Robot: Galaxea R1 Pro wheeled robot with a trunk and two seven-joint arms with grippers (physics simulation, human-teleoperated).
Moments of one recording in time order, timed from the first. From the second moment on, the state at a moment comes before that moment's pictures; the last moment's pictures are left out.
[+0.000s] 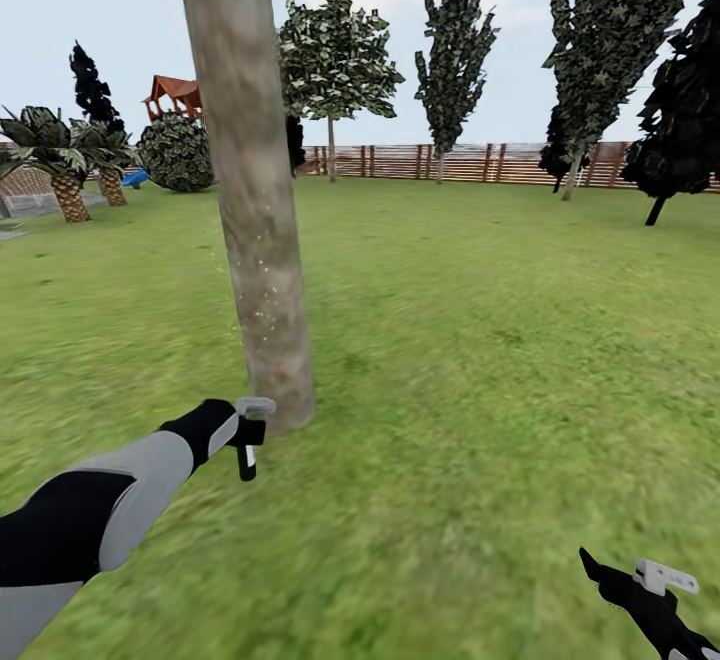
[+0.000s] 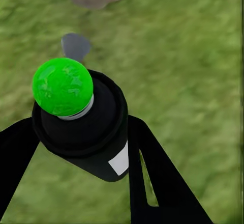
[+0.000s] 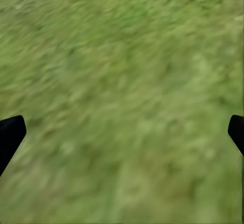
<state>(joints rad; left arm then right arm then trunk) -1.14 0.03 -0.12 -0.04 0.07 0.45 -0.04 -0.55 -0.38 -0.07 0.00 -0.47 -0.45 0.39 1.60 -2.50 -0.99</state>
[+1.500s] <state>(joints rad) -1.13 -0.01 -0.12 -0.03 0.07 0.46 -0.04 -0.55 -0.38 -0.07 0.01 -0.47 -0.45 0.39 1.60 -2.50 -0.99</state>
